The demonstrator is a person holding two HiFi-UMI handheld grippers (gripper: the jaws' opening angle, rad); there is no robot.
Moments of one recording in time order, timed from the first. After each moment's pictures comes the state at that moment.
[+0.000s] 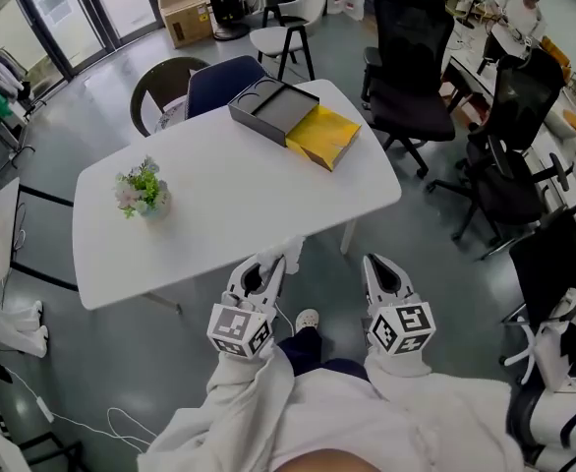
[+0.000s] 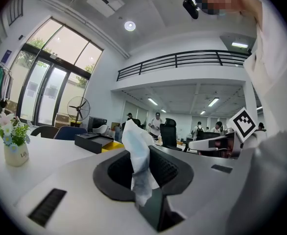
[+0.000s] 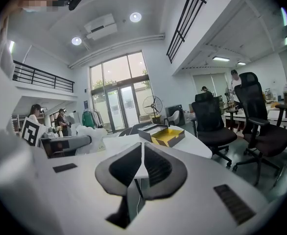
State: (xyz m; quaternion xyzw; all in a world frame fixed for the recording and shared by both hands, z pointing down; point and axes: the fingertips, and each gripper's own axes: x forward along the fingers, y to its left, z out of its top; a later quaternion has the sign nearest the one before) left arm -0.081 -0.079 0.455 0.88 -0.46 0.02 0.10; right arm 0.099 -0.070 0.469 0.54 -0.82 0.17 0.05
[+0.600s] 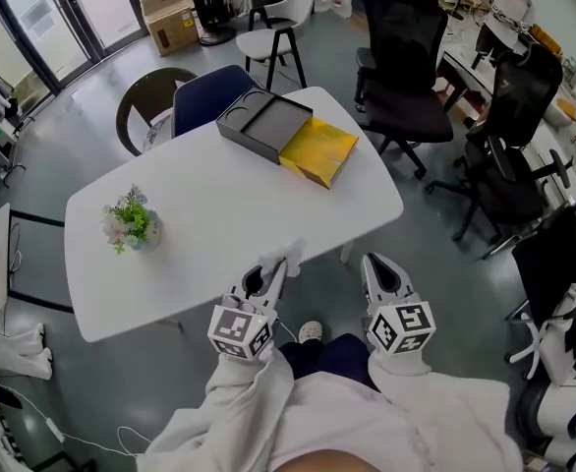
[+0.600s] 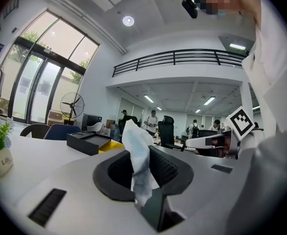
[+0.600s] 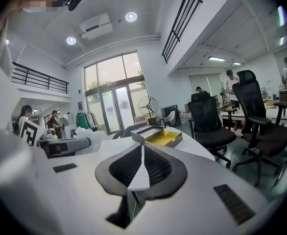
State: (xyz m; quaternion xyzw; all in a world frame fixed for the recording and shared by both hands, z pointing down) left arm -0.075 -0.147 0.469 0.90 -0.43 0.03 0.11; right arm 0.099 -0.135 0.480 0.56 -0.80 0.18 0.04
